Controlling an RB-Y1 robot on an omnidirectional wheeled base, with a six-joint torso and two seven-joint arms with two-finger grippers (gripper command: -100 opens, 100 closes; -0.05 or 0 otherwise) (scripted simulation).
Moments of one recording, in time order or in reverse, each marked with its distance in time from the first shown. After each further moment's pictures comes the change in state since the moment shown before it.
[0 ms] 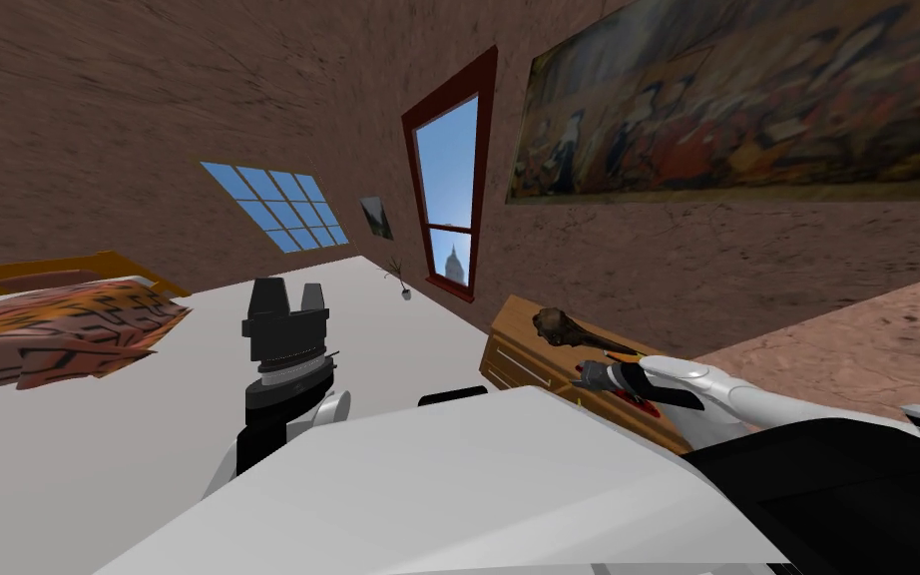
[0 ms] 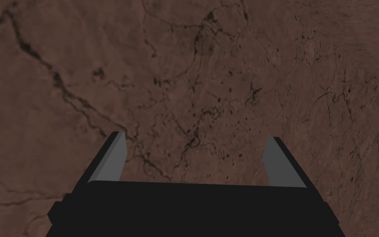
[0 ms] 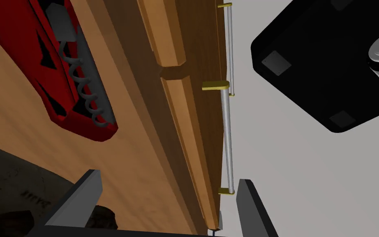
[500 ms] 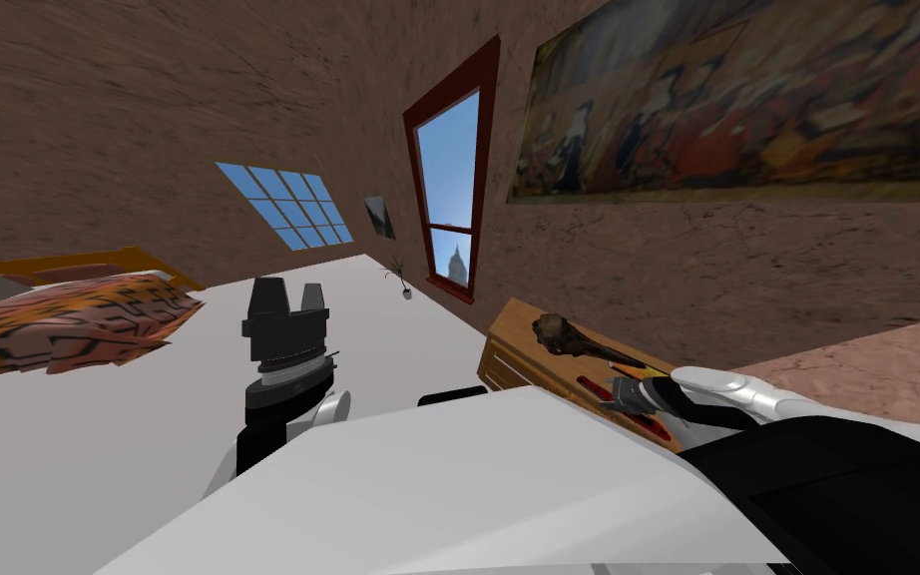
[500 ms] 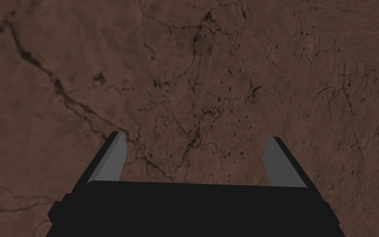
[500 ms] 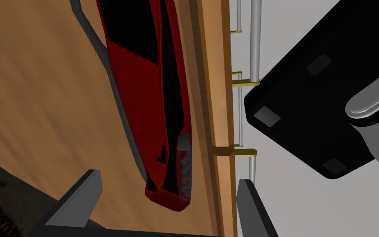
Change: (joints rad) left arm 0.000 0.000 0.000 0.000 0.000 0.000 0.000; right arm 0.053 -0.059 0.067 0.093 0.021 -0.030 -0.016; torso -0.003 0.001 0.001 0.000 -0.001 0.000
